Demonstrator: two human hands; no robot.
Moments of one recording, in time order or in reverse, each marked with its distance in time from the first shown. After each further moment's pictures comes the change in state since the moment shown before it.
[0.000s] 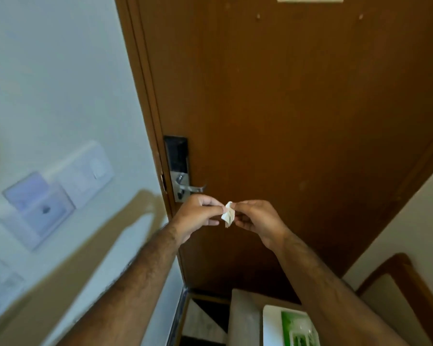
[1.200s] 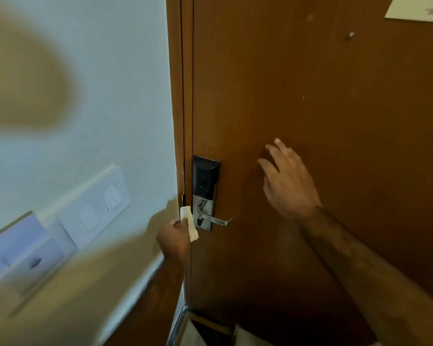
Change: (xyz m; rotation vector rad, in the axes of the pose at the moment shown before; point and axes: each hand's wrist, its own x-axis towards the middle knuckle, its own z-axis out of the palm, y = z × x) left_hand 0.099 -0.089 -0.081 -0.008 0.987 -0.203; right_hand 0.140 -0.128 0.022 -1.703 0.389 -0.975
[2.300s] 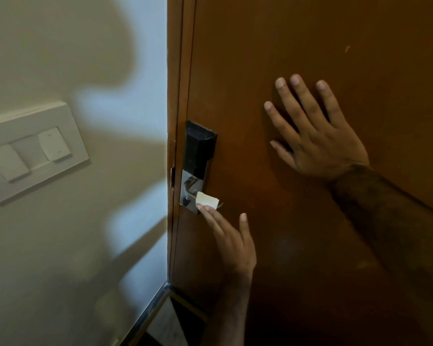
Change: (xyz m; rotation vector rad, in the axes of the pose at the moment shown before) left_hand -0.103 -0.013 0.190 -0.095 0.149 0.275; right_hand 0.064 0.086 0.034 -0.431 0.444 -0.545
